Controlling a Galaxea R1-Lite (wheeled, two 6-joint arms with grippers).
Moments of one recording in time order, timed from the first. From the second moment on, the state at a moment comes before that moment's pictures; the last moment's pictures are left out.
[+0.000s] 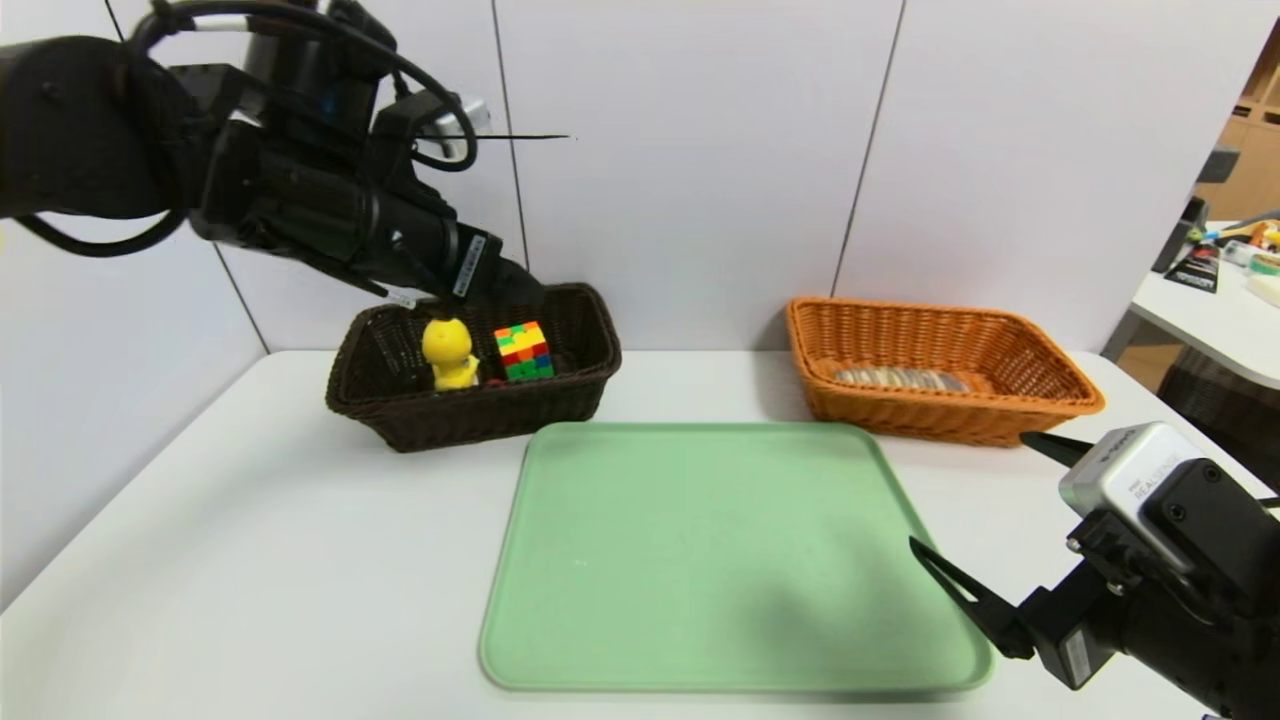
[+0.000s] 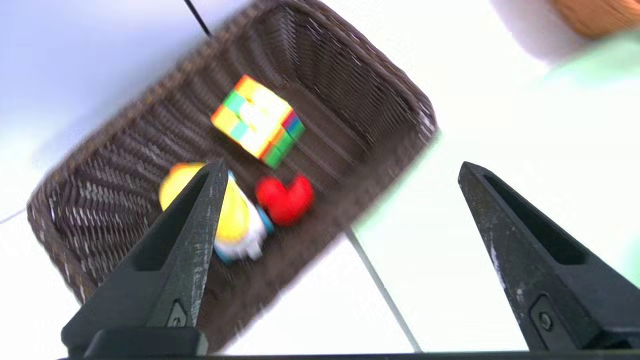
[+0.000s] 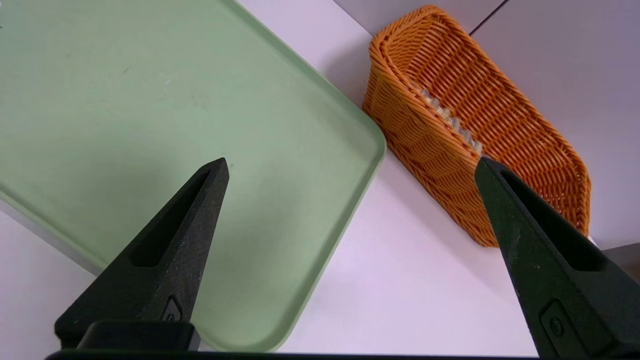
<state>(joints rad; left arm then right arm) -0.40 1.79 -1.74 0.45 -0.04 0.14 0.72 1.20 -0.36 -0.58 -0.39 -0.43</state>
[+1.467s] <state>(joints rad) -0.19 0.76 -0.75 0.24 0.09 0.09 0.24 0.98 -0.31 -0.57 -0.39 -0.43</state>
